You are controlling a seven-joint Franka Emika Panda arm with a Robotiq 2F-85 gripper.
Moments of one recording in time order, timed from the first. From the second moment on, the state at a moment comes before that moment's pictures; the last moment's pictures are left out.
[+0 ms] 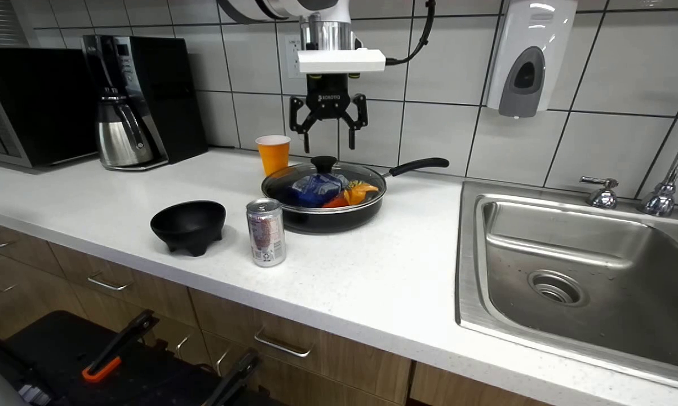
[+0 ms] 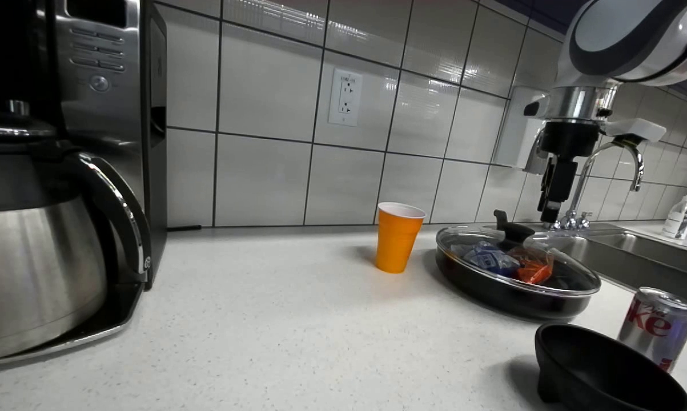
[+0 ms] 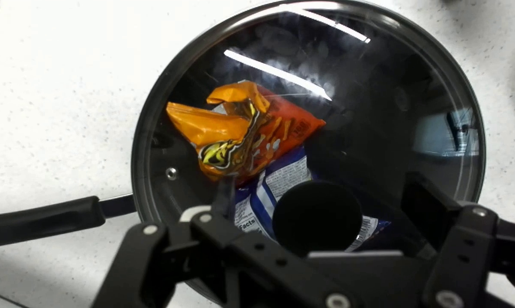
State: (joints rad) arm -0.11 0.12 -0.06 -2.12 -0.04 2.24 -0.80
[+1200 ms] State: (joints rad) arm -0.11 -0.15 -0.11 -2.42 -0.04 2.28 -0.63
